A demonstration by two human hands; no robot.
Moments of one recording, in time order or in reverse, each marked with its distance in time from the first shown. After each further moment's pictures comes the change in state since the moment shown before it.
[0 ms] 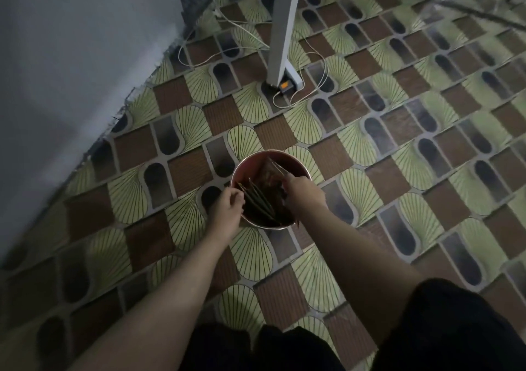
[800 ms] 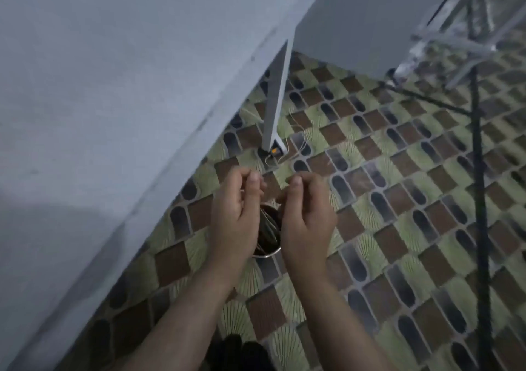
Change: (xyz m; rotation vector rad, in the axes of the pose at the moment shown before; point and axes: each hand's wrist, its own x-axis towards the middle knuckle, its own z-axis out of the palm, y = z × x) left_hand -0.273 0.347 -0.114 -0.193 0.300 0.714; right_hand -0.293 -0.110 -0.340 1.016 0.889 -0.229
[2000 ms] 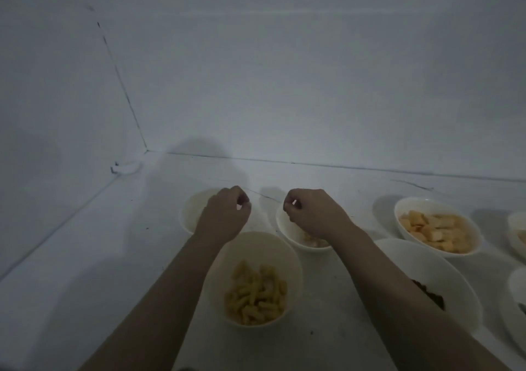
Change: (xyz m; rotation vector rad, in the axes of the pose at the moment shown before) left_hand -0.327 0.117 -0.665 0.878 0.915 -0.726; right_hand -0.399 -0.466 0.314 -0.201 -1.545 -1.007
